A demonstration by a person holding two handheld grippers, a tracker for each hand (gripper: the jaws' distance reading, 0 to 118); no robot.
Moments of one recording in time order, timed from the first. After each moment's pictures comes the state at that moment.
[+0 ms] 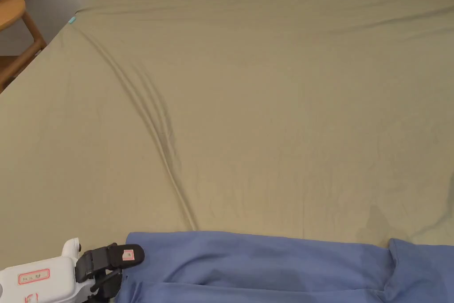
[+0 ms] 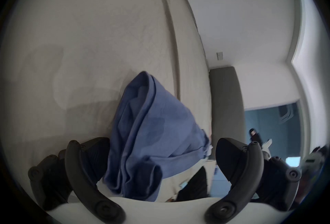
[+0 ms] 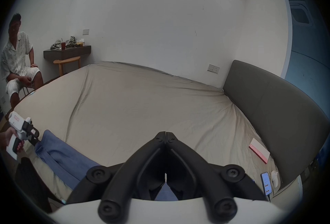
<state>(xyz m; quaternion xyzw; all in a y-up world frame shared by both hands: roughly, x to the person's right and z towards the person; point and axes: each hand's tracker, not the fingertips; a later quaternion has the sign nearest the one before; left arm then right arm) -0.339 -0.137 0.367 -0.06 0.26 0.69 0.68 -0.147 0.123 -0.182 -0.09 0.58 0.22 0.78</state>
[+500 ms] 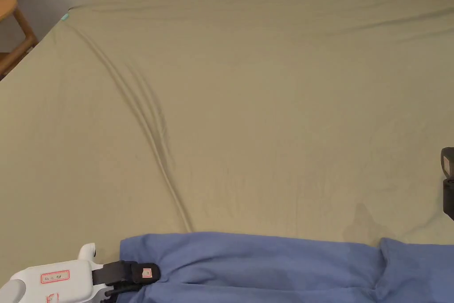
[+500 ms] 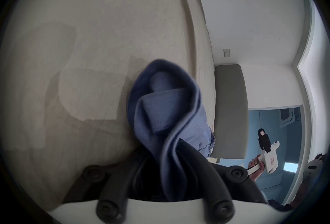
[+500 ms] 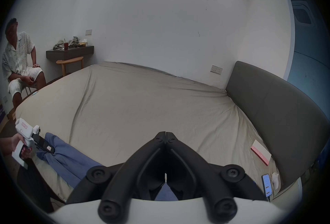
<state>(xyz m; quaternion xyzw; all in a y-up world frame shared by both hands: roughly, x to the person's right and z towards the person) -0.331 -0.155 0.341 -0.11 0.27 0.69 0.67 -0.148 0.131 -0.176 -0.09 0.59 0.22 0.77</state>
